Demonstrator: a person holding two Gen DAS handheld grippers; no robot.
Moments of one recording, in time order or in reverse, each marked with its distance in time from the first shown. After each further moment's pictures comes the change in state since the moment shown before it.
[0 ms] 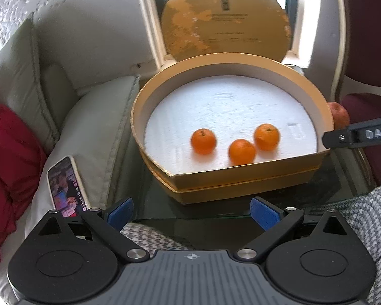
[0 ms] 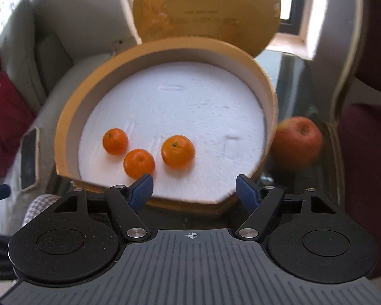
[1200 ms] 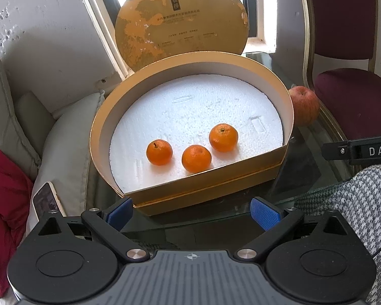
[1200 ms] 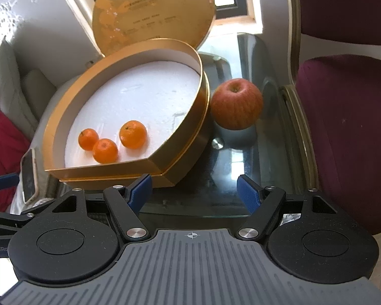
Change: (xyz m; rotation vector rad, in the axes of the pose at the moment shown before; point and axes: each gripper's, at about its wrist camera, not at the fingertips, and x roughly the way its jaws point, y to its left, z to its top) left arm 0.001 -0.062 0.016 0.139 0.023 -0.024; right arm -0.024 -0.076 -0.053 0.185 -0.030 0.019
